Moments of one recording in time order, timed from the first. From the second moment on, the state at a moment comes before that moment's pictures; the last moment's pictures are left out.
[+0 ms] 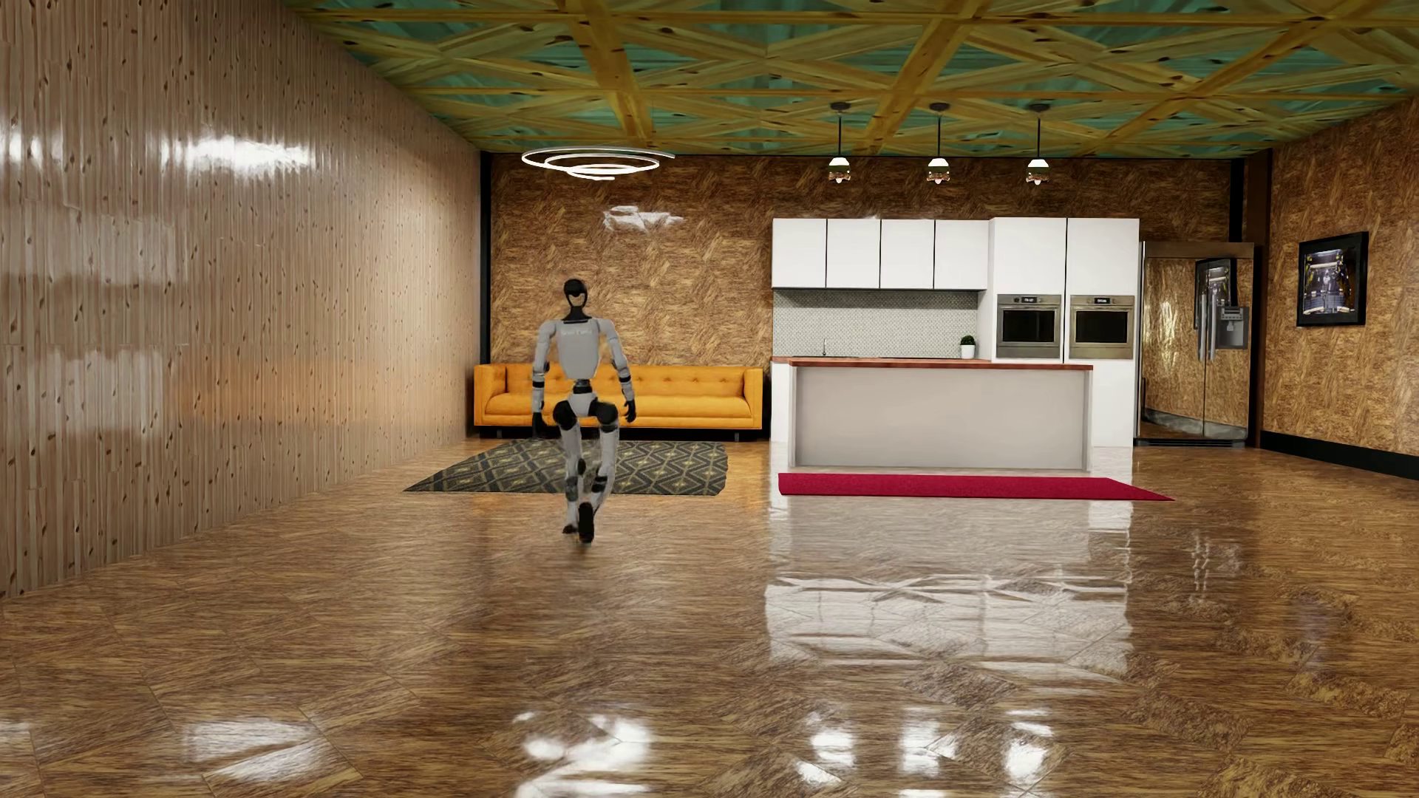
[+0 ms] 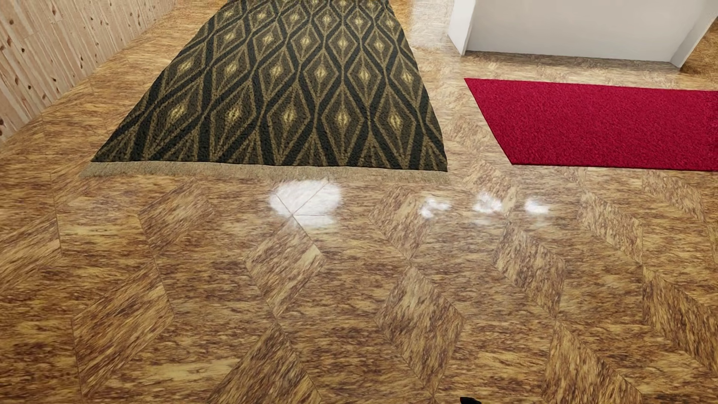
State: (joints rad) body -0.33 0.02 0.20 -0.02 0.06 0.00 0.00 0.00 0.01 0.70 1.13 0.32 0.15 -0.04 0.27 0.26 -0.31 0.00 0.00 -0.32 0.29 1.14 0.81 0.00 0.00 0.00 0.00 0.00 0.00
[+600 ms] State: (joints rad) body -0.05 -0.30 -0.17 0.13 0.25 0.09 0.00 0.00 0.02 1.27 0.61 0.14 0.38 0.13 0.20 0.31 -0.27 0.00 0.00 -0.22 0.37 1.00 1.03 0.00 0.00 0.00 0.00 0.00 0.00
